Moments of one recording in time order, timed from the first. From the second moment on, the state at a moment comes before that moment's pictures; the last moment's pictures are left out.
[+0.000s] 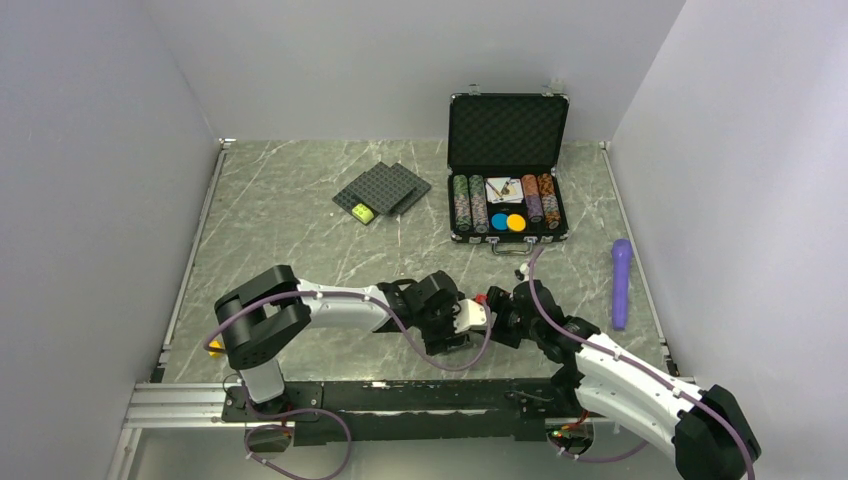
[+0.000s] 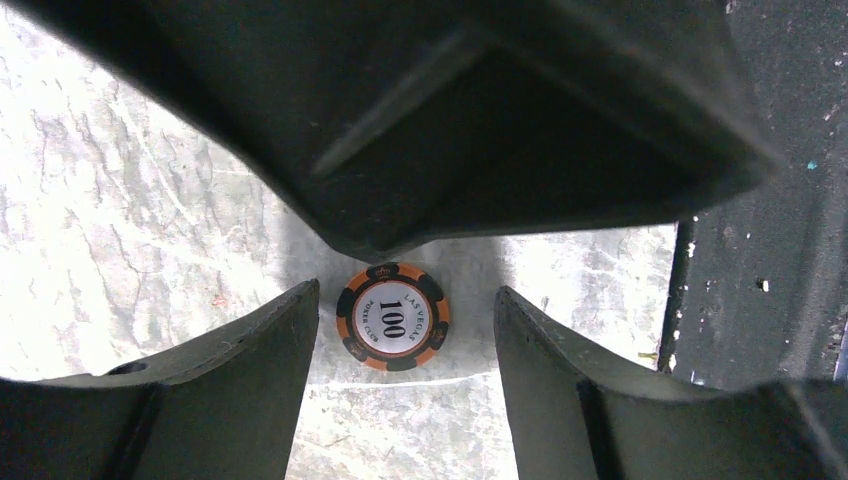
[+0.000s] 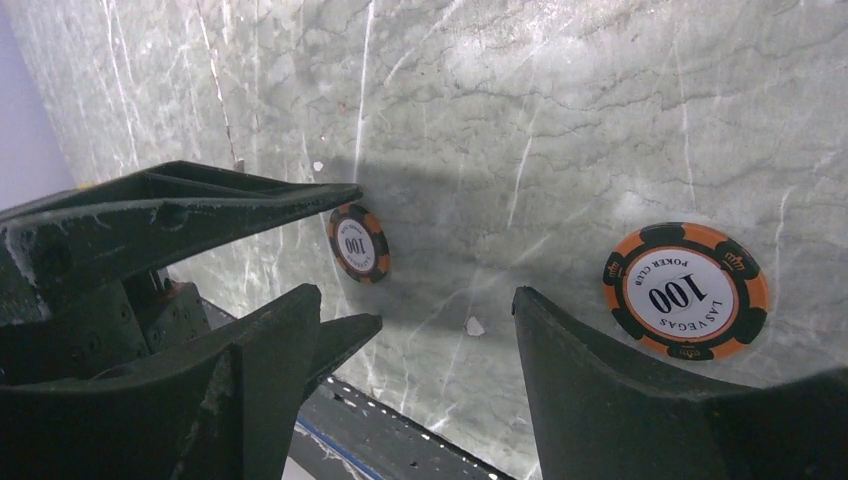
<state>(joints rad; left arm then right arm) -1.13 1.73 0.92 -0.05 0.22 0.31 0.63 0.78 0.23 -0.22 -0.14 0.97</state>
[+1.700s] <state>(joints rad) -1.09 1.70 0.88 -0.06 0.32 0.18 0.64 0.89 0.18 -0.01 -0.17 1.07</state>
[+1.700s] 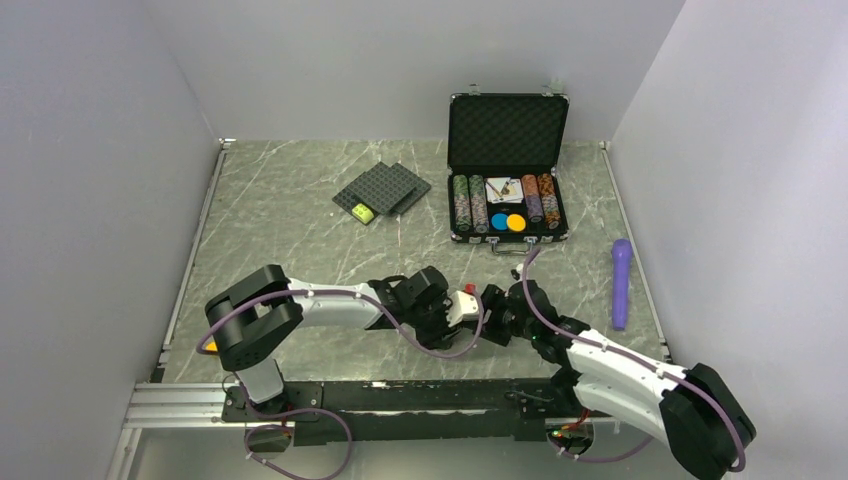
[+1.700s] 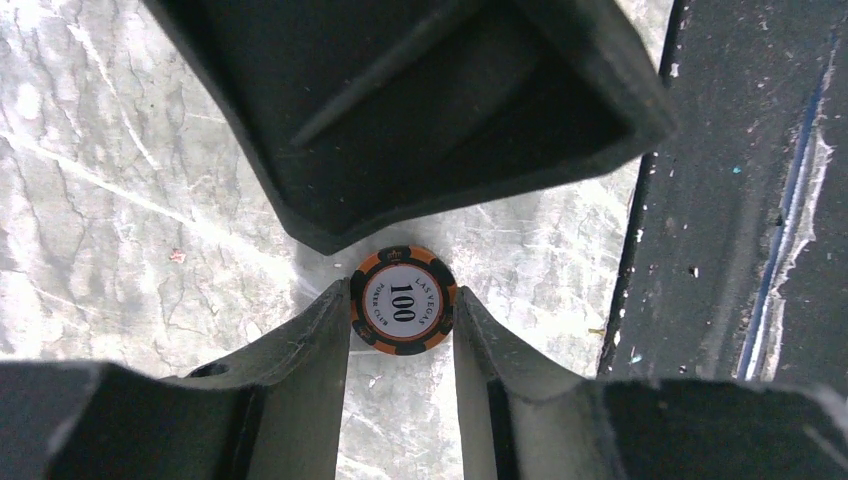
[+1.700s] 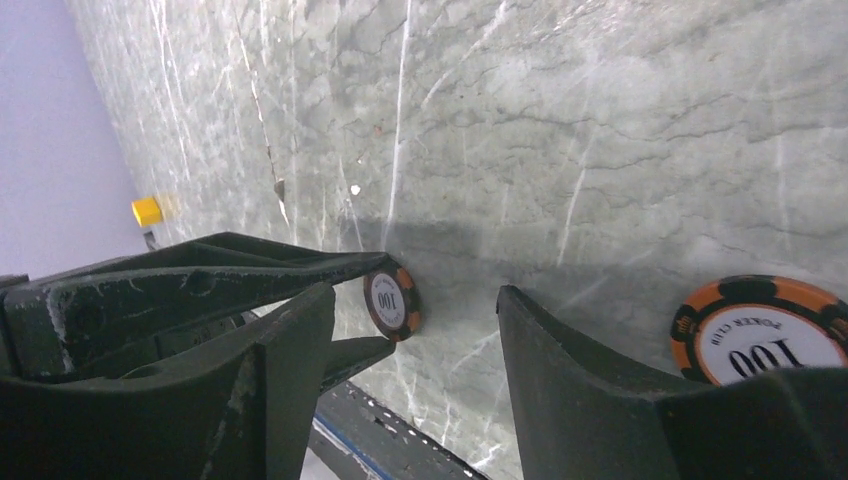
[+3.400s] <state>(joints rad) -1.01 1.67 0.81 0.00 0.45 0.06 0.86 1.15 0.03 0.54 -0.14 1.47</state>
